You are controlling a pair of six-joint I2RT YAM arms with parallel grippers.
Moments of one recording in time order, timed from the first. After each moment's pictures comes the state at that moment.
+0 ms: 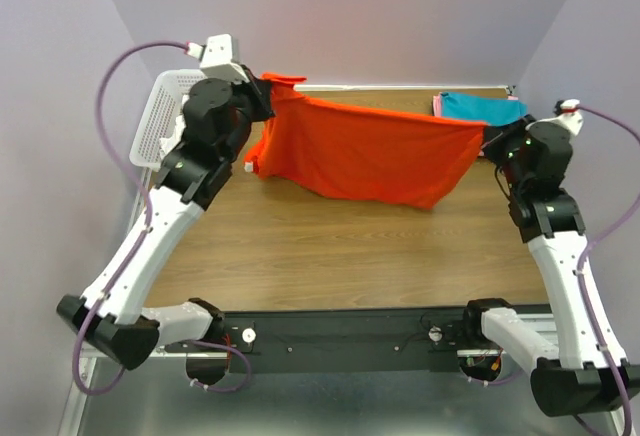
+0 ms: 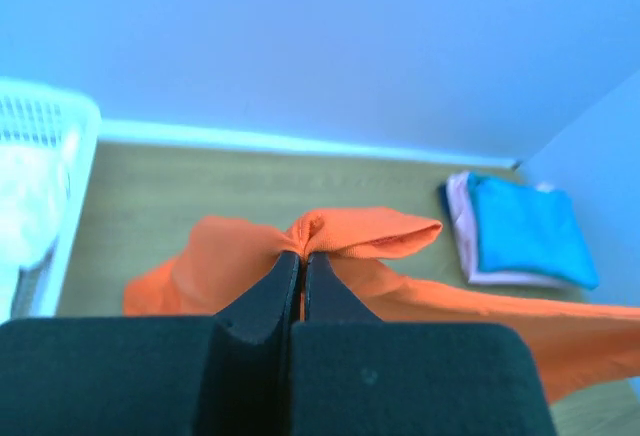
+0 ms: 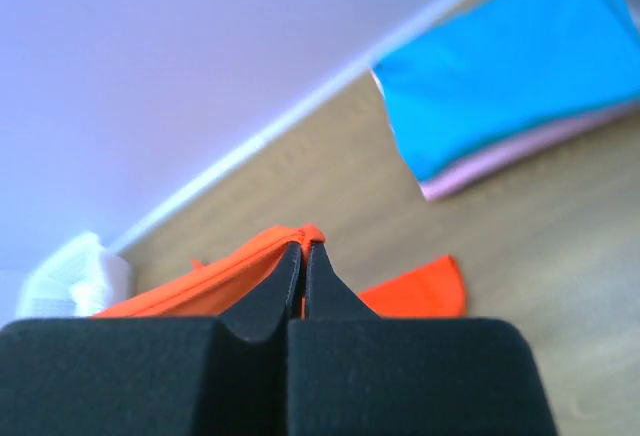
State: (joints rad) left arm -0.50 1.25 1.43 -0.26 -0.28 -0.38; right arm 0.07 0.95 1.03 -0.35 0.22 0.64
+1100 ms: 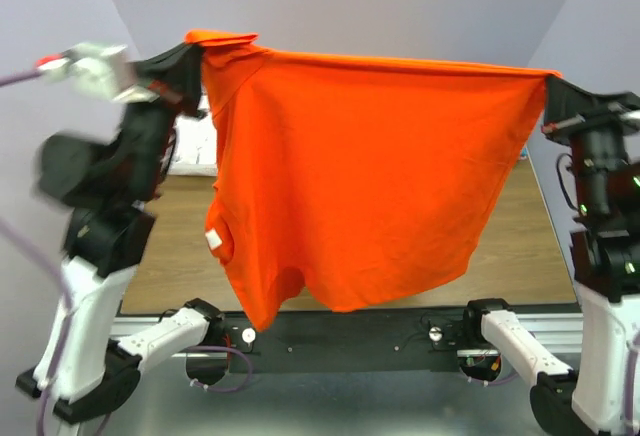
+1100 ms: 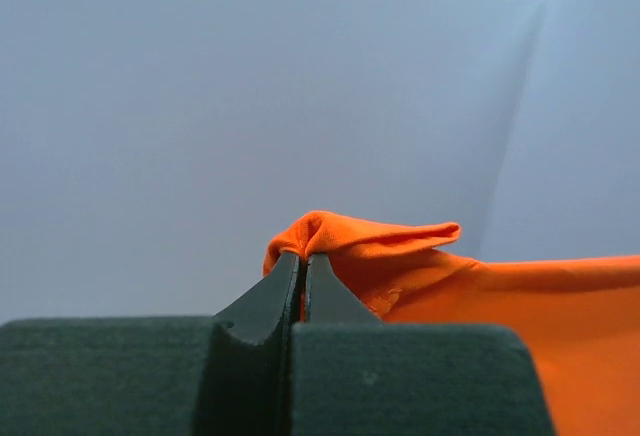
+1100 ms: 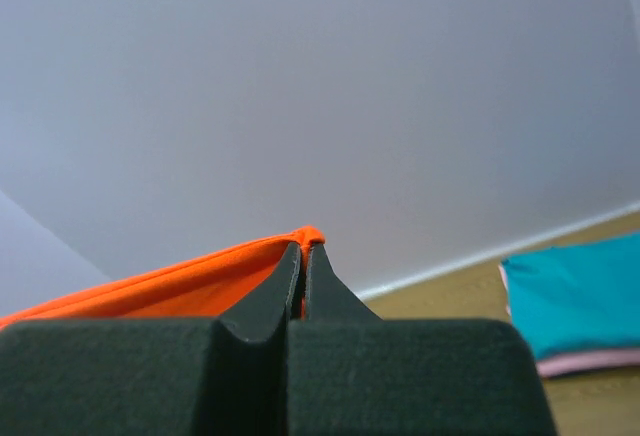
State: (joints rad) left arm -0.50 0.93 1.69 -0.18 -0.10 -0.09; right arm 0.07 0.82 1.56 -0.40 0.10 0.52
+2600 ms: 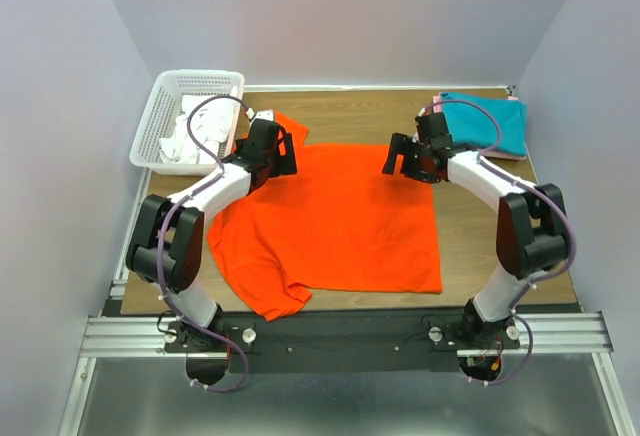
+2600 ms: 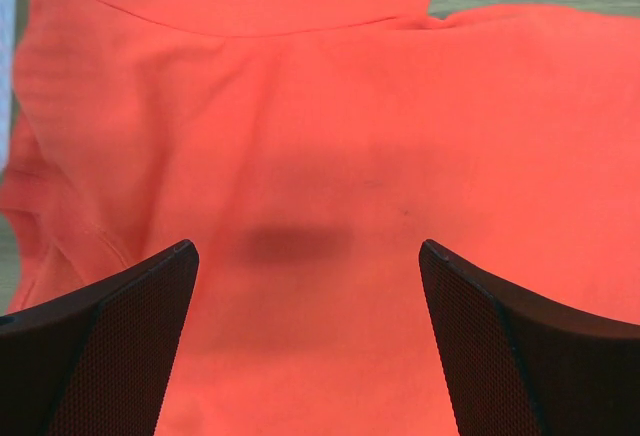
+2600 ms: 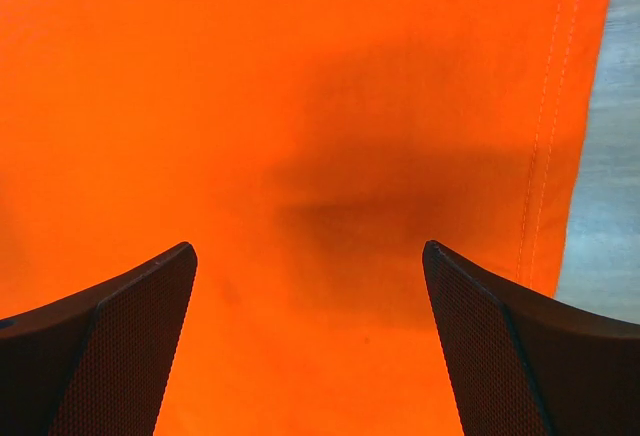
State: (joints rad) left arm -0.37 1.65 1.09 -0.19 -0.22 -0.39; right arm 0.28 1.69 1.16 -0.34 -0.04 0.42
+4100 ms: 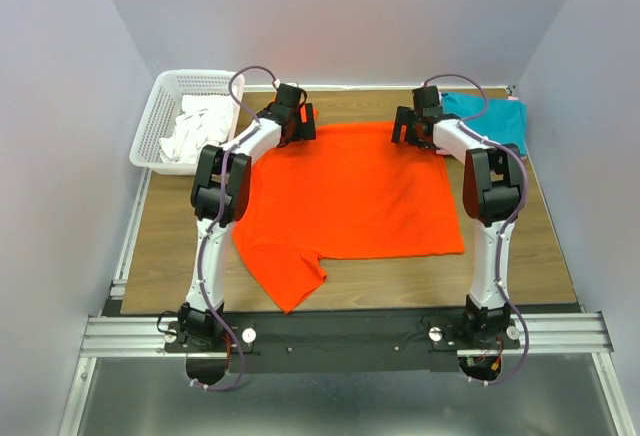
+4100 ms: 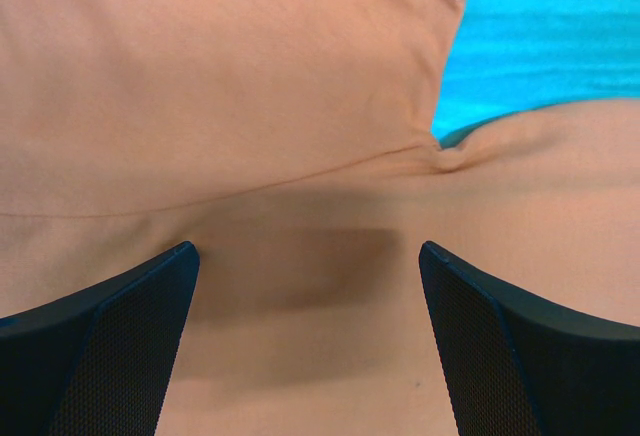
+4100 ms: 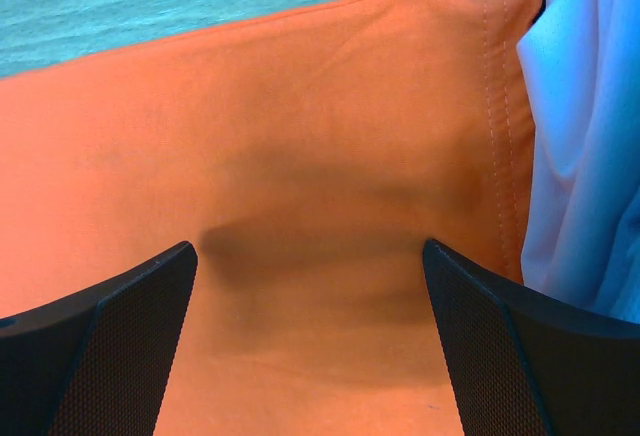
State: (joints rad) left arm -0.33 2.34 1.87 -0.34 -0.12 -0.36; right arm 0.18 2.23 1.69 -0.32 0.15 0.29
